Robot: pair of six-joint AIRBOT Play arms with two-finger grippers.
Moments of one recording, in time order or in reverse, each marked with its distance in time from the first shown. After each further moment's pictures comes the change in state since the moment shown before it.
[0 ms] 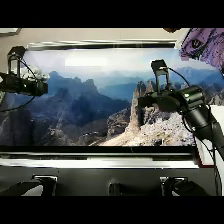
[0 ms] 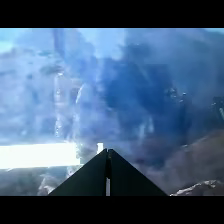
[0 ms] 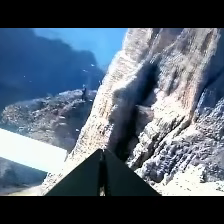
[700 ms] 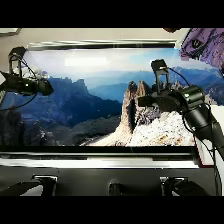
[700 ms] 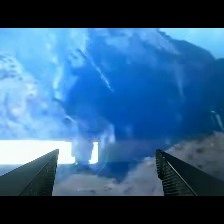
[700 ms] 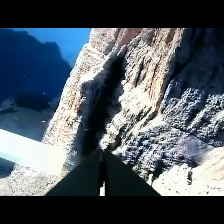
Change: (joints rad) left arm 0.004 -0.031 0.000 0.041 0.025 -0.080; right arm 0.000 0.000 0.000 0.000 0.011 0.000
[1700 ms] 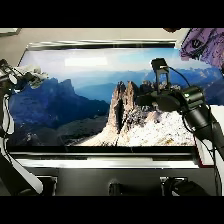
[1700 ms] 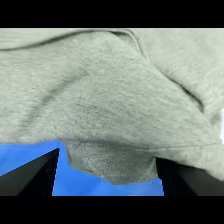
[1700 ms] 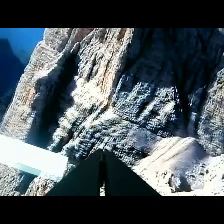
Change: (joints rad) left arm 0.381 -0.909 0.618 0.050 0.573 -0.257; right arm 0.000 0.000 0.000 0.004 0.016 0.000
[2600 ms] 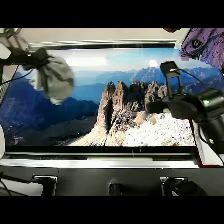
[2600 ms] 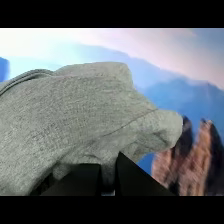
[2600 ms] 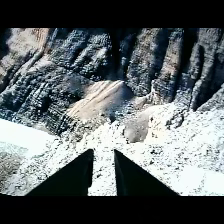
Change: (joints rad) left arm -0.396 0.542 -0.090 -0.216 -0.502 0.063; right arm -0.001 0.153 0.000 -0.094 -0.251 0.000
